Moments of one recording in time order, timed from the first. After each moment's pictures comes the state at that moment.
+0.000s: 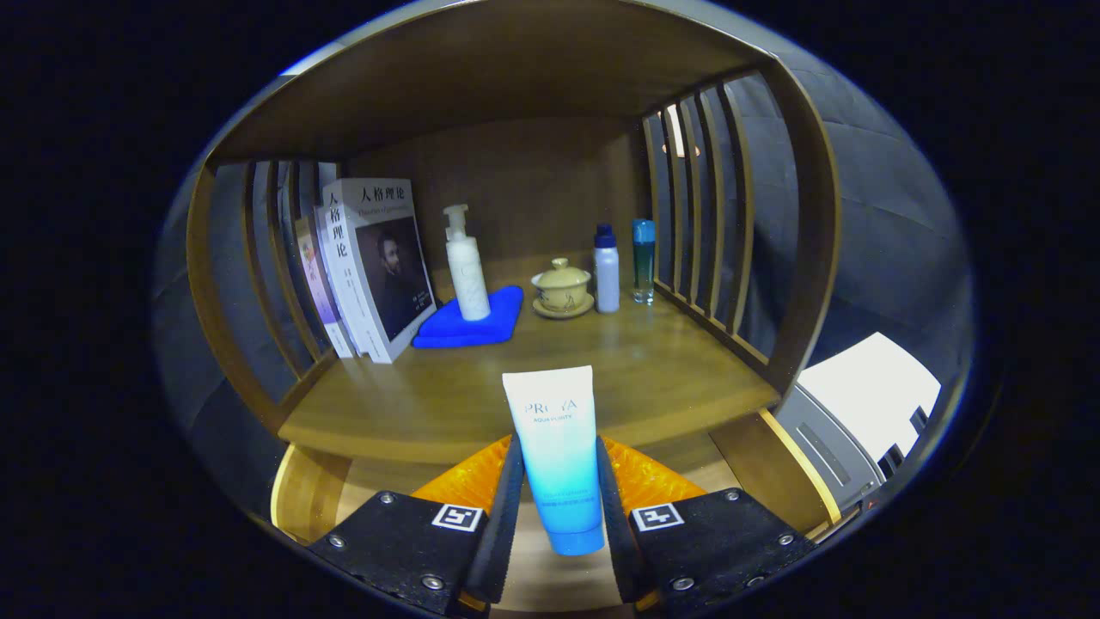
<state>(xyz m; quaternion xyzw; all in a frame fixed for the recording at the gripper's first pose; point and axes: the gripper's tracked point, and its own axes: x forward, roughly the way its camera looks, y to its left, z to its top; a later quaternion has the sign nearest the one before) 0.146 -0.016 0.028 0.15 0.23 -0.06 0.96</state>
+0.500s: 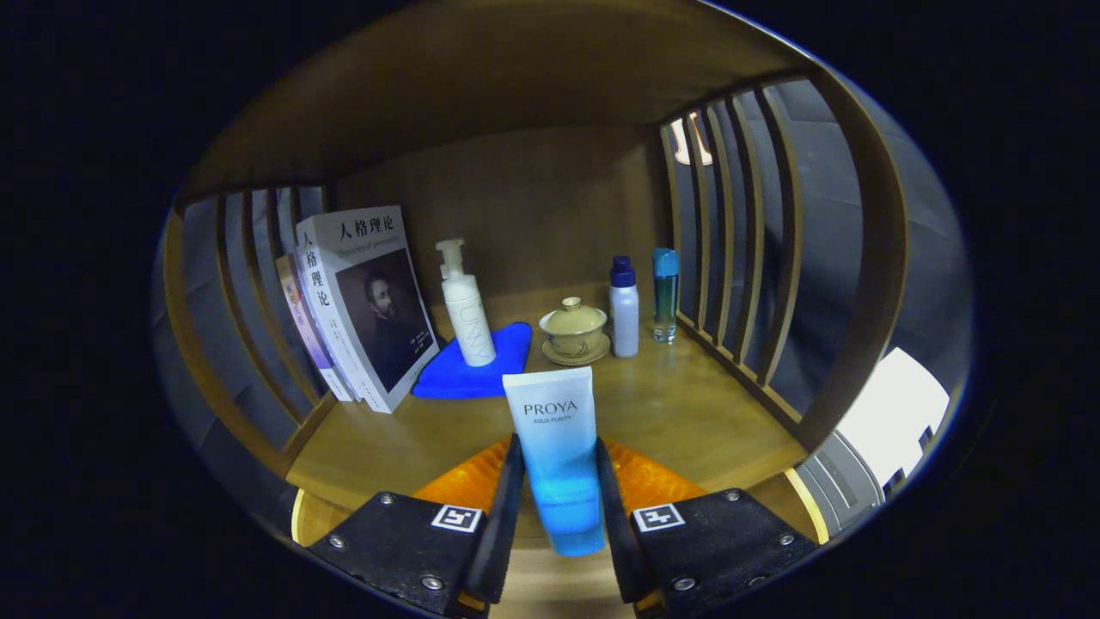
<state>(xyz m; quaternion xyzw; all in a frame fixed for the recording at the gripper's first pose) 0.207 -0.025 0.039 0.16 0.23 -0.04 0.96</state>
